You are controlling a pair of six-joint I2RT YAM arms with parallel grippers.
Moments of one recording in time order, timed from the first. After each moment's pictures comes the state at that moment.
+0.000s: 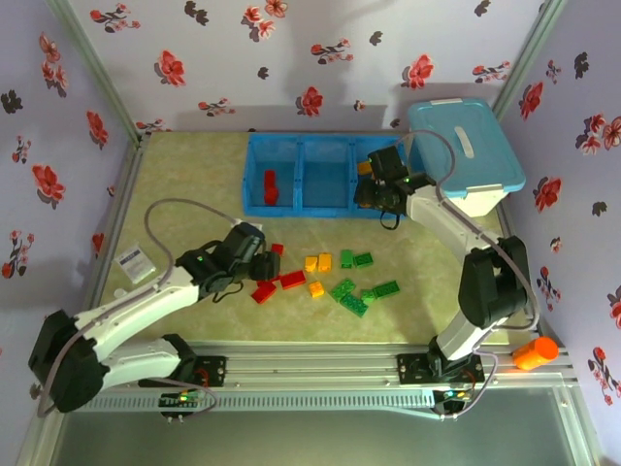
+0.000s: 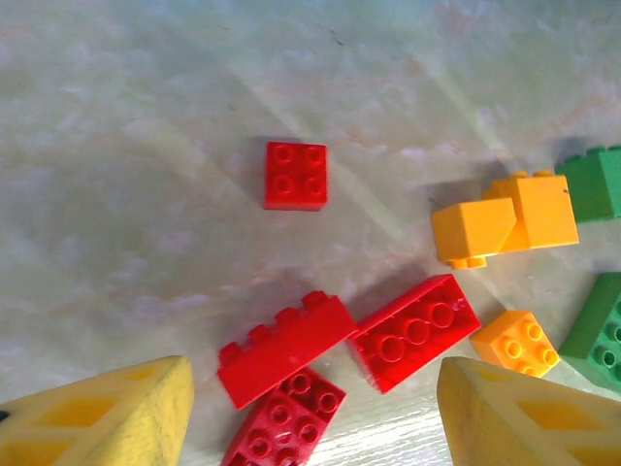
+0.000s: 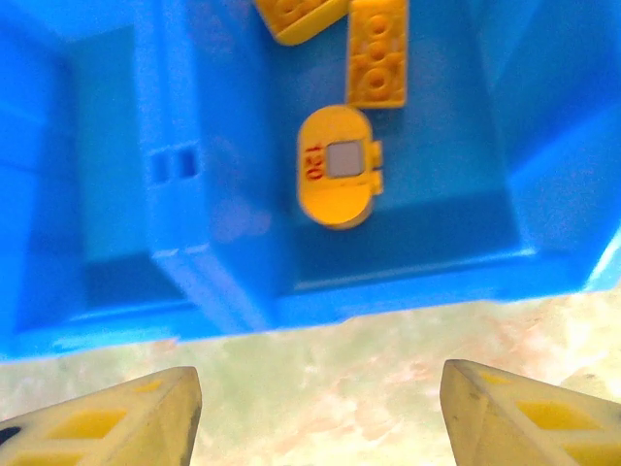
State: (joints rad) left arm -0.82 1.16 0.78 -0.55 -0.18 -0.58; right arm 0.43 1.62 1.28 -0.63 0.10 0.58
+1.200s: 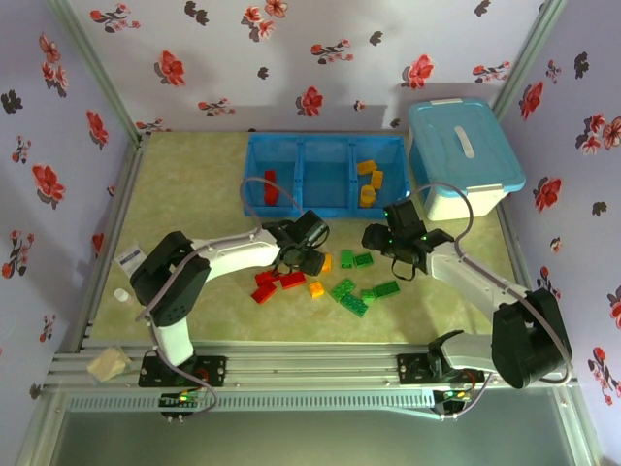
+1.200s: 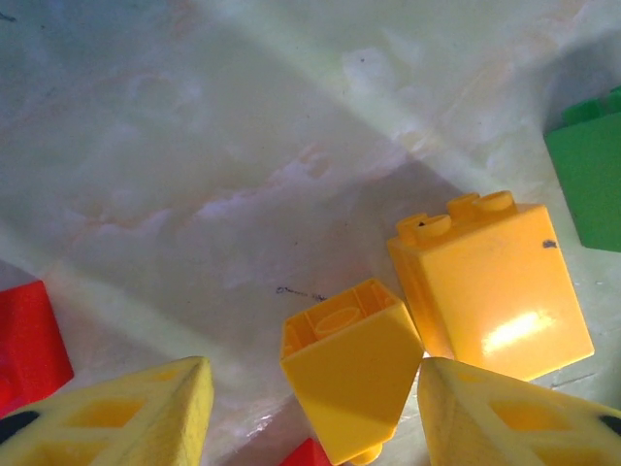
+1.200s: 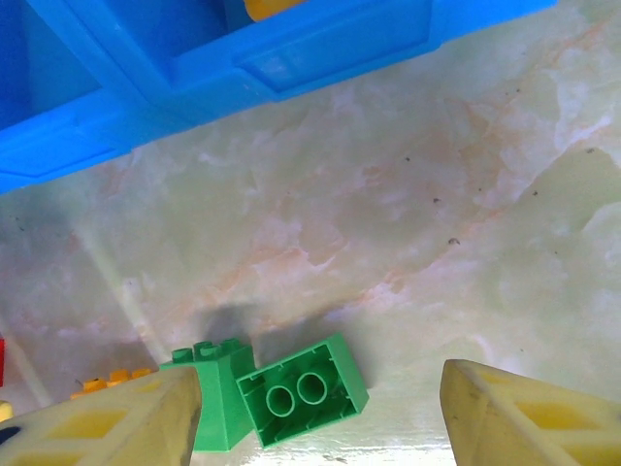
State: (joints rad) left arm -0.91 1.81 1.15 -0.52 -0.12 -0.41; right arm 0.44 1.27 0.76 -0.44 0.02 0.69
